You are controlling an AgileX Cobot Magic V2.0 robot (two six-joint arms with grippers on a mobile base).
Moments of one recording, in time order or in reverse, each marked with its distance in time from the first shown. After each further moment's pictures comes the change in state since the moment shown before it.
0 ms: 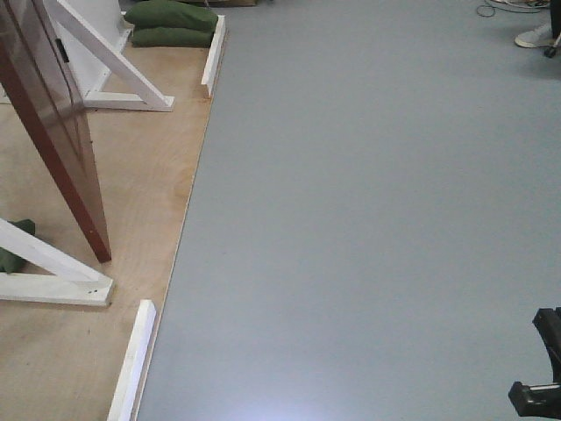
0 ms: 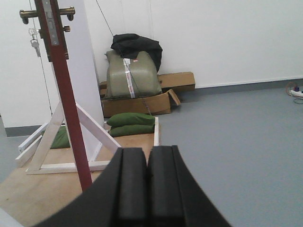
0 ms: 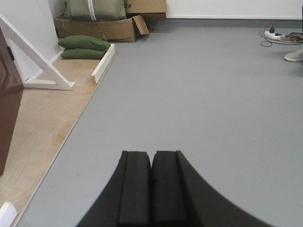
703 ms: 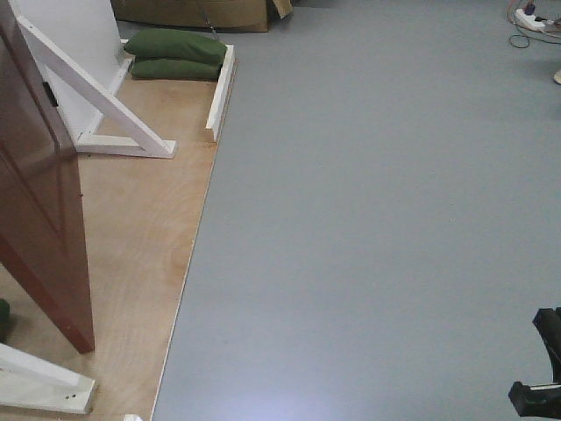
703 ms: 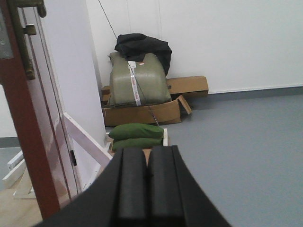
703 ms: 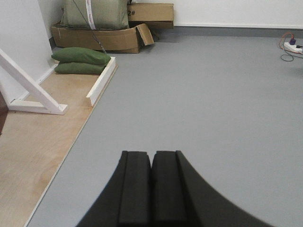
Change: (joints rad) left arm 0.000 0.000 0.000 0.000 0.001 0.000; right arm 0.000 0.000 0.000 0.000 0.000 0.000
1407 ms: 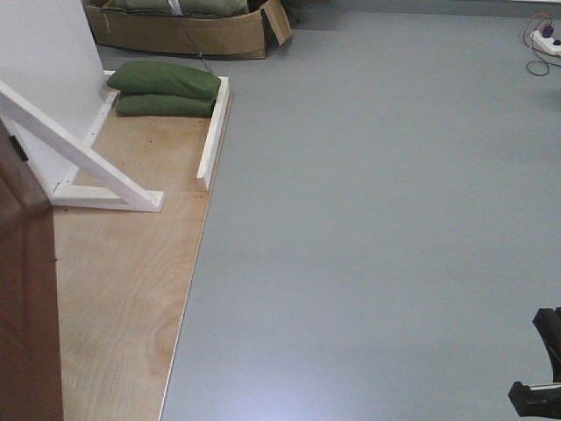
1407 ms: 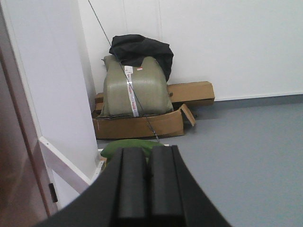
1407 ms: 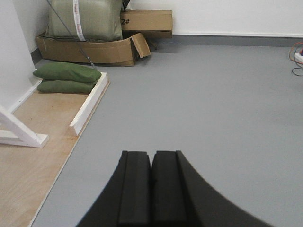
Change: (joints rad) left arm 0.000 0.000 0.000 0.000 0.000 0.000; right arm 0.000 0.000 0.000 0.000 0.000 0.000
